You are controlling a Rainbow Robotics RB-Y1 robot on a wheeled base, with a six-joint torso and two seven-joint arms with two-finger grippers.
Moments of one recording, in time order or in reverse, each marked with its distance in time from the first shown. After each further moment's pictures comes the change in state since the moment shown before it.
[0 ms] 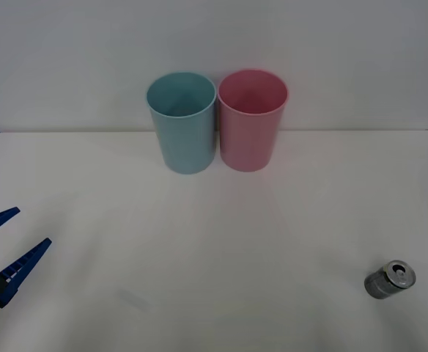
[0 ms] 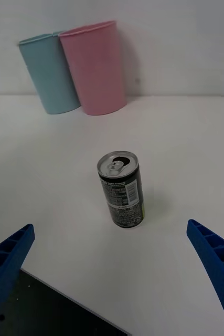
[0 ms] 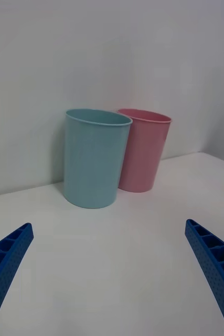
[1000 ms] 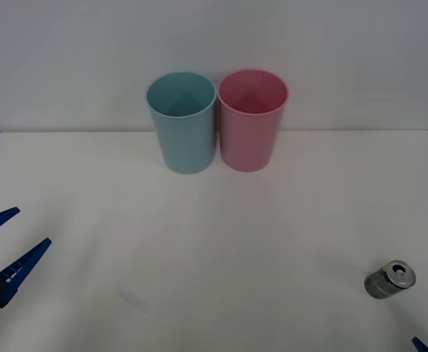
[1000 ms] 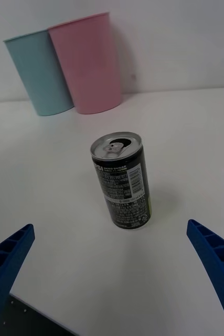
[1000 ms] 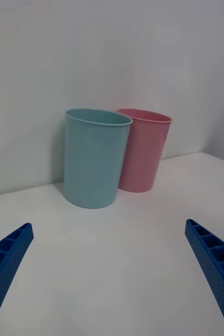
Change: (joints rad) right arm -0.151 0.056 0.109 0.192 -0.009 0.034 0.126; left arm 0.000 0.000 0.000 0.000 0.000 0.000 0.000
